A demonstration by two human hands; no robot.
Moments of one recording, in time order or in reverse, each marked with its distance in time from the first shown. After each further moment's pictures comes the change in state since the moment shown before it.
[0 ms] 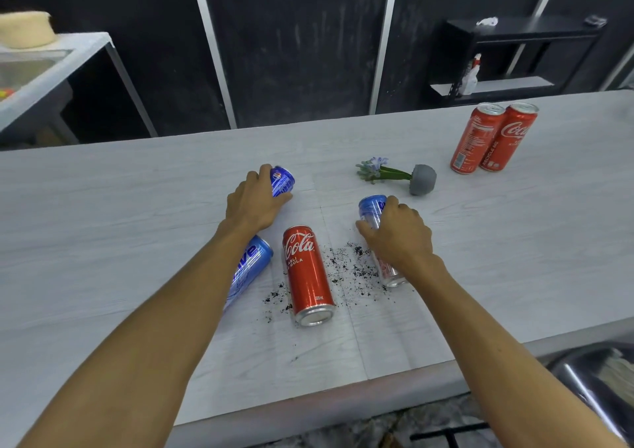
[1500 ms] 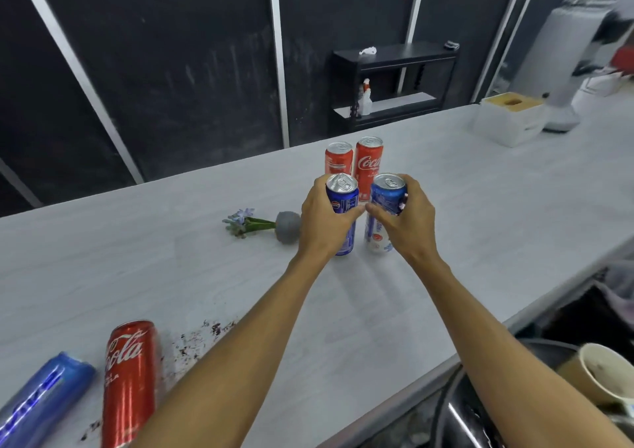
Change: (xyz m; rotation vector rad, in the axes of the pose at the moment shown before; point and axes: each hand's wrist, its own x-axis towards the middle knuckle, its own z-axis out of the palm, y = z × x) left_hand 0.002 0.340 0.096 -0.840 -0.079 0.188; right_hand 0.082 0.222 -0.098 0.654 0.479 0.046
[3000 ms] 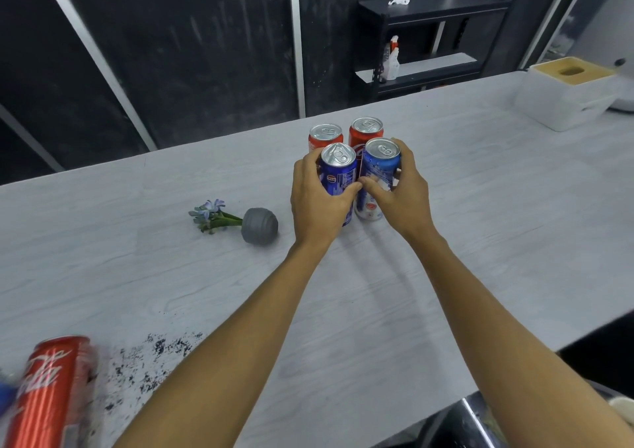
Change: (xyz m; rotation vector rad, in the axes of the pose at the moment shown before) left_hand 0.066 -0.030 0.072 0.082 0.289 0.043; right_hand 0.092 0.065 0.022 0.059 -0.194 0.009
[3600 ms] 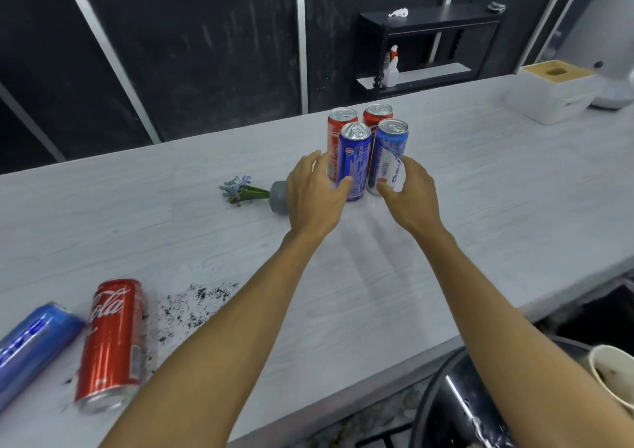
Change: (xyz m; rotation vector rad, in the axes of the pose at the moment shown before) left_hand -0.037 0.003 -0.063 0.367 -0.142 0.037; right_hand -0.069 -0.029 -0.004 -0.298 0.029 0.106
